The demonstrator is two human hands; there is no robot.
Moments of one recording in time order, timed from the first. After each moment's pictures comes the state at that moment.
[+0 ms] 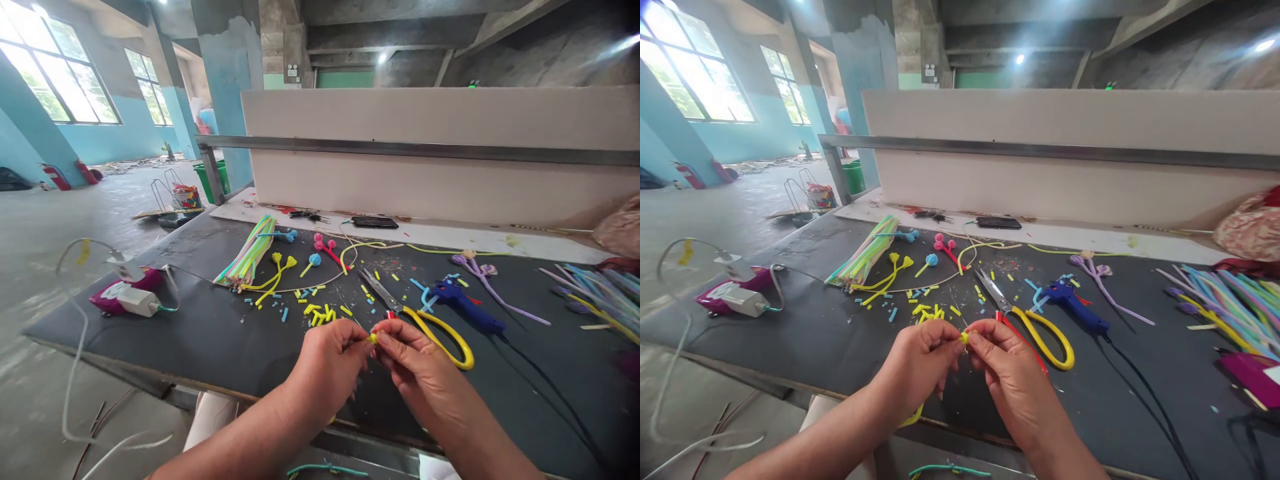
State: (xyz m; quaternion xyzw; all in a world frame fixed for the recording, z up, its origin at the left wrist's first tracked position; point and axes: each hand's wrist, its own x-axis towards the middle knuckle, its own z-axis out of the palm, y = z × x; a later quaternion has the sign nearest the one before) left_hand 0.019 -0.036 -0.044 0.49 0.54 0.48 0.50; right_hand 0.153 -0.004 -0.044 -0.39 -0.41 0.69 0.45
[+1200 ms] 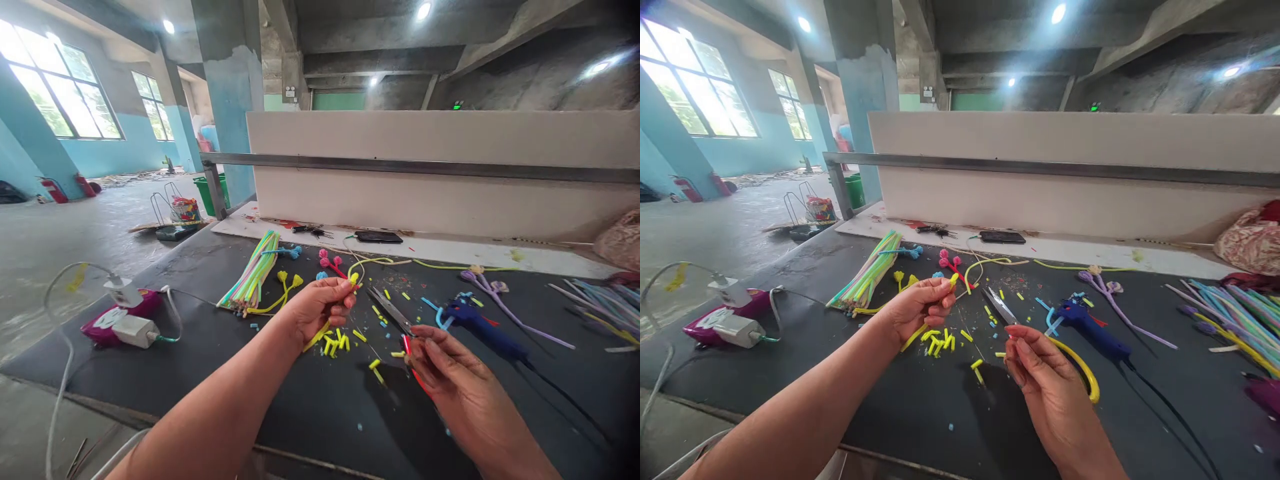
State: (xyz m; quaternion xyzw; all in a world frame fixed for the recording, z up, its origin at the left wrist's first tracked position) left_hand -0.055 0.061 -0.013 0.37 0.23 0.49 0.76; right_hand 0.165 0.025 -0.046 -0.42 -0.35 0.62 0.56
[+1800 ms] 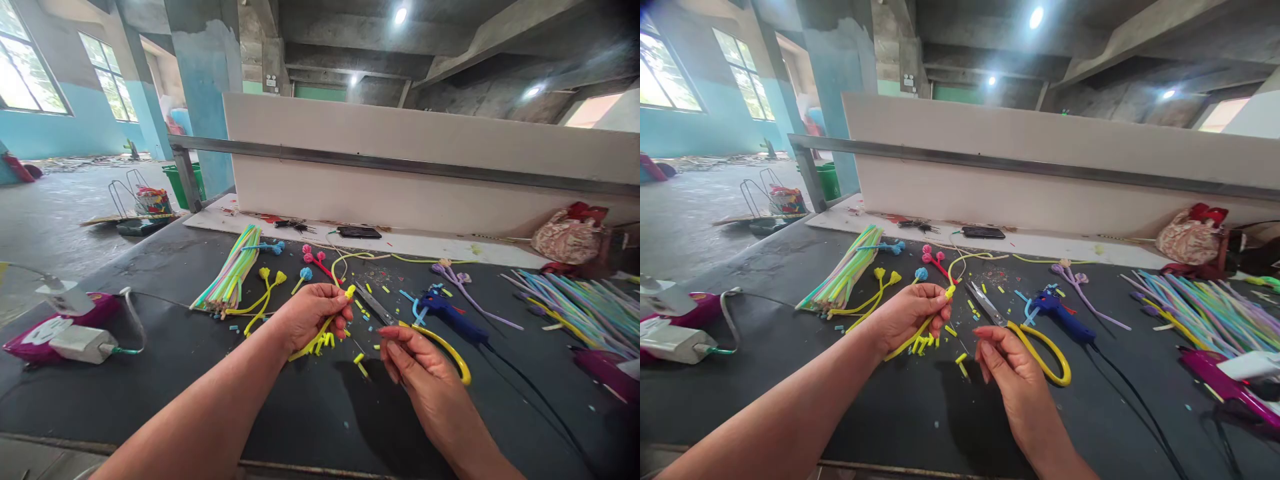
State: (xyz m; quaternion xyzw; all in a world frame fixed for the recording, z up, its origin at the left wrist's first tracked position) left_hand -0.042 0.054 -0.025 0.43 0.28 0.47 0.72; right_hand 0.154 0.016 -0.062 -0.45 -0.56 0.50 0.49
